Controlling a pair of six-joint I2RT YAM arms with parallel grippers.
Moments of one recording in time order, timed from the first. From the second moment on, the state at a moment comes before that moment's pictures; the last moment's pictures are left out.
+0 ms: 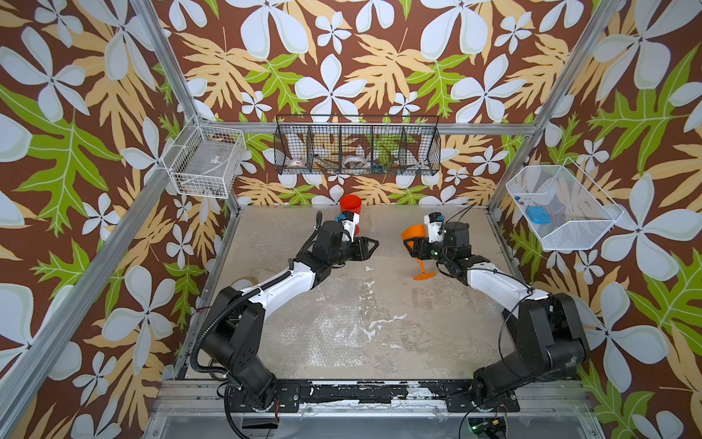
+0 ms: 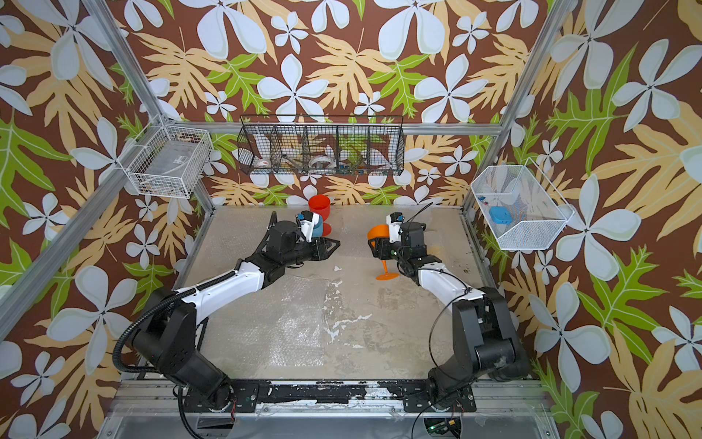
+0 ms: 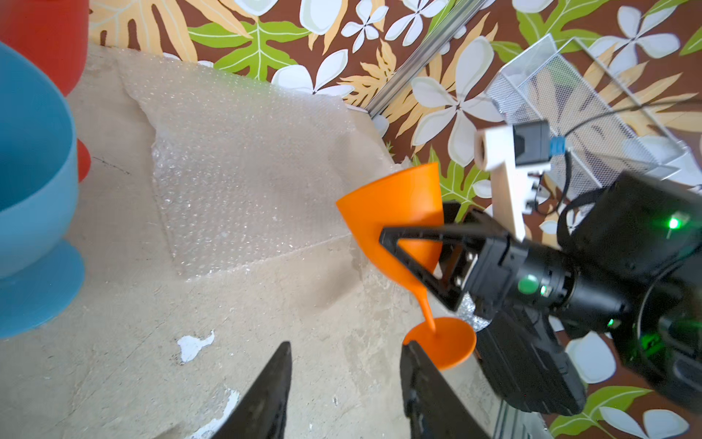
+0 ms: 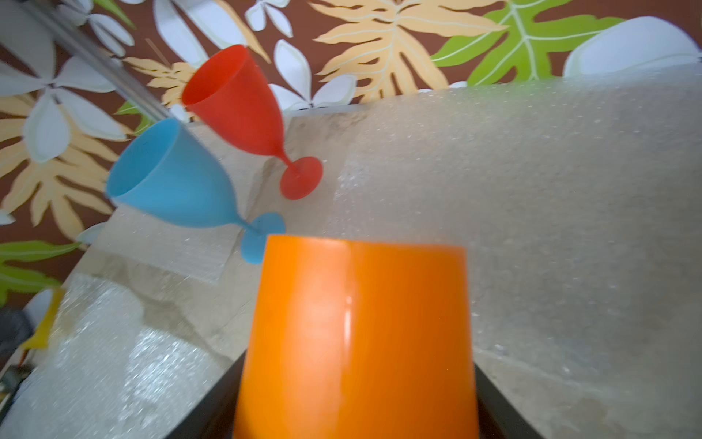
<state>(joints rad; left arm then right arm) -0.53 1.62 1.13 0.13 0.39 -0.62 0.24 1.52 0.92 0.09 -0.32 0.24</state>
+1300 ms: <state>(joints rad) -0.43 1.60 1.19 -0.09 0.93 -0.80 0.49 1.14 0.64 0.36 -0.37 -0.03</state>
